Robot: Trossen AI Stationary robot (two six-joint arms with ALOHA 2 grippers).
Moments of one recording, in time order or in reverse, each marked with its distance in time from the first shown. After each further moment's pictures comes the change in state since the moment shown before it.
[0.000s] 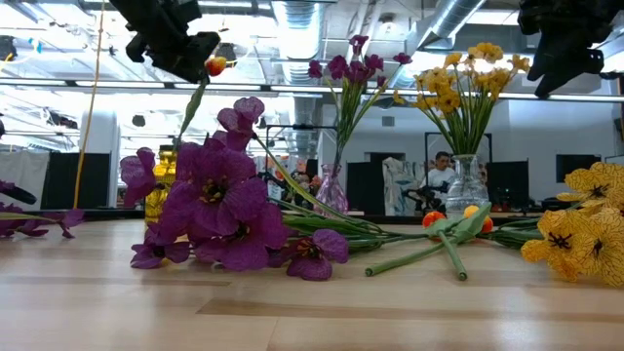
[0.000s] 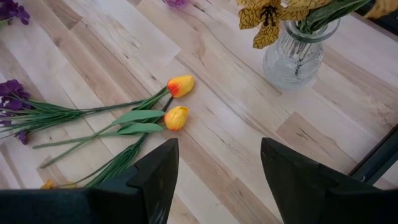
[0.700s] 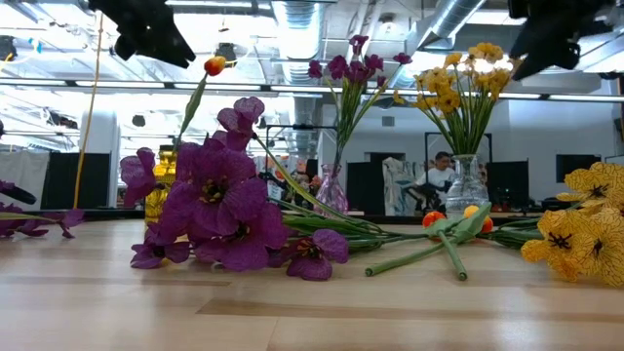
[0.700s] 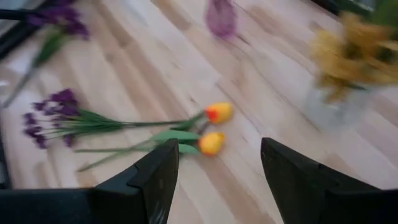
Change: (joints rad) left arm 0.000 -0.239 0.000 -0.180 0.472 -0.010; right arm 0.061 0.000 0.000 0.158 -0.050 -0.054
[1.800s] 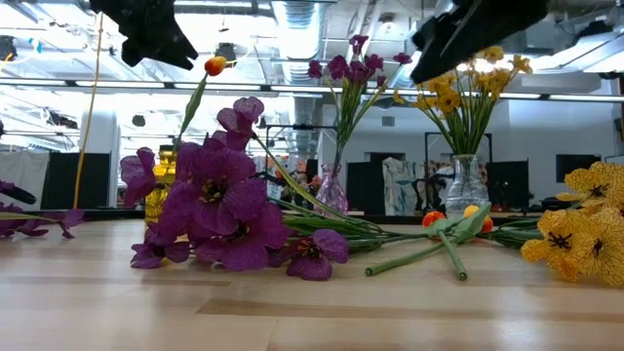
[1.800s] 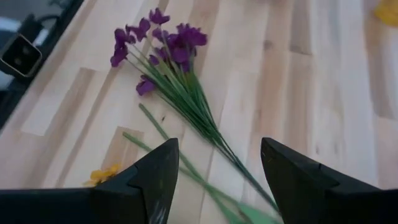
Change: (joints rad) left arm 0.000 0.024 0.000 -0.011 0.161 -0.043; right arm 0.498 0.654 0.000 0.655 0.015 -0.467
